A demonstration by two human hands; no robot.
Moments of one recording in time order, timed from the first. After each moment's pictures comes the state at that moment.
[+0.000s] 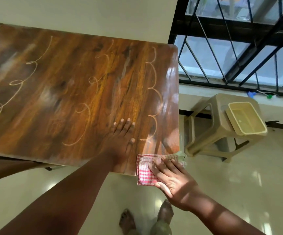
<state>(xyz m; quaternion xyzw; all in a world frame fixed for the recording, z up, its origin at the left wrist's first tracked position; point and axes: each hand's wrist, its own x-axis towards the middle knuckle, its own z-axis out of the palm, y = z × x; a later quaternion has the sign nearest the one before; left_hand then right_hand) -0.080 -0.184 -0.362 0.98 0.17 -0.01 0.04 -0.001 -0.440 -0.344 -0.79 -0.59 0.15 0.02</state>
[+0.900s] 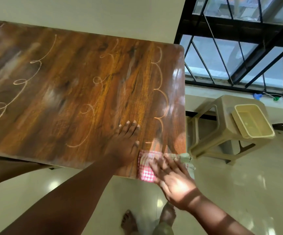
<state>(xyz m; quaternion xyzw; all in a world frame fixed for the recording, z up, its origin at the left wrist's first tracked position) -0.080 -0.179 -0.368 0.98 0.16 0.00 0.09 -0.001 -0.411 -0.351 -0.81 -0.56 0.18 -0.03</state>
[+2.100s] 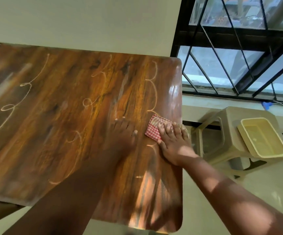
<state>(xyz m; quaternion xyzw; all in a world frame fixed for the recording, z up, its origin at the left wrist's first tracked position) 0.039 -0.116 -0.357 0.97 0.22 0.07 0.04 0.175 -0.295 -0.353 -0.87 -0.47 0.16 0.01</state>
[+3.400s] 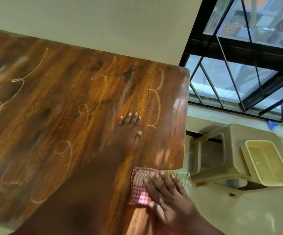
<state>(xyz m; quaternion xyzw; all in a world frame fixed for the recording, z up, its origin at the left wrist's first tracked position) 0.101 -0.083 -0.367 0.97 0.23 -0.02 0.11 0.126 -0.344 -0.340 -0.77 -0.61 0.17 0.01</state>
